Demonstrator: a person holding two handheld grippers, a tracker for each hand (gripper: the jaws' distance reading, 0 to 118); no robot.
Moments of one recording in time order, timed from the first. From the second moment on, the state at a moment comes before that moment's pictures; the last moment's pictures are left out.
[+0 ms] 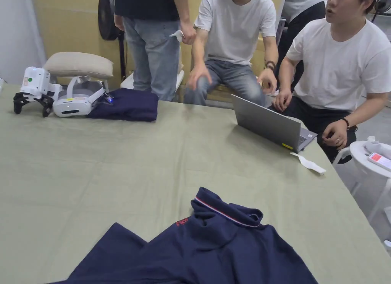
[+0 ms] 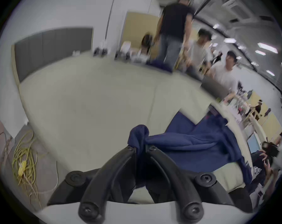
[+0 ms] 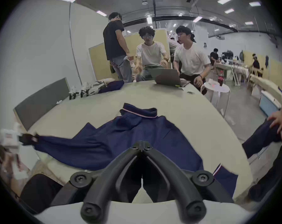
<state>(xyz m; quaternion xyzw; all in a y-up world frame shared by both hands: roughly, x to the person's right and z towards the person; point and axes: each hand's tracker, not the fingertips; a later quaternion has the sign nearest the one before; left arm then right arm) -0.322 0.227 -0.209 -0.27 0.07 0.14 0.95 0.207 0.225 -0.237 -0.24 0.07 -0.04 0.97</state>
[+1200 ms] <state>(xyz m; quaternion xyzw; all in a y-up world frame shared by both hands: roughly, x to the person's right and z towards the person) -0.362 0.192 -0.221 -0.34 0.15 0.13 0.92 0.115 0.116 -0.616 -0.43 0.27 0.10 0.86</state>
